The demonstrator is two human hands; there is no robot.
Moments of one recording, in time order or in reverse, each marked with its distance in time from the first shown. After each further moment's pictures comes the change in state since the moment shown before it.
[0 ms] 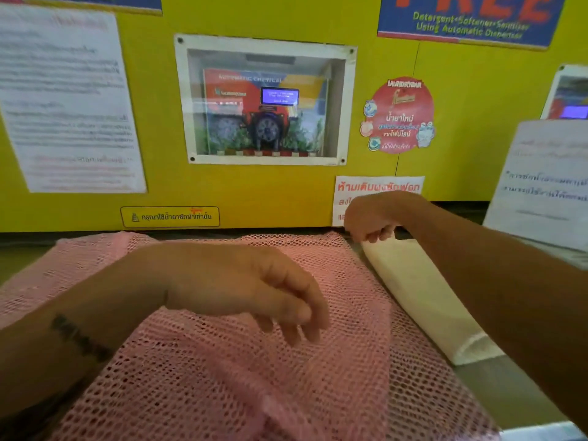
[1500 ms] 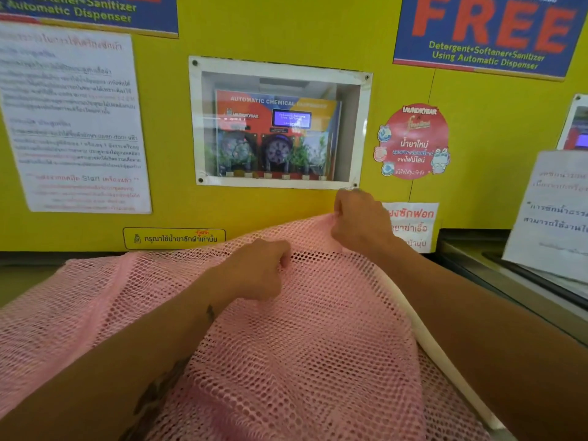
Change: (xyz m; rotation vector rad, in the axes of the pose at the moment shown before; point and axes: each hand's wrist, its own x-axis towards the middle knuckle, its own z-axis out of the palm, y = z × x) left_hand 0.088 -0.108 -0.066 0.467 0.703 -0.259; right_hand 0.036 -0.039 0.011 0.064 0.835 -0.088
